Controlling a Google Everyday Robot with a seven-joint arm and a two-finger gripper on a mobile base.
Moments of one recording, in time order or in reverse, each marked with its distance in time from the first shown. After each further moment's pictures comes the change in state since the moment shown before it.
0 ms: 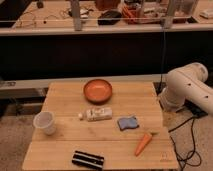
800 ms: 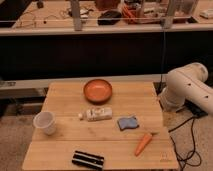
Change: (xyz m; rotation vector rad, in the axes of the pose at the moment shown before) arm 0.000 0.000 0.000 0.000 0.000 0.000
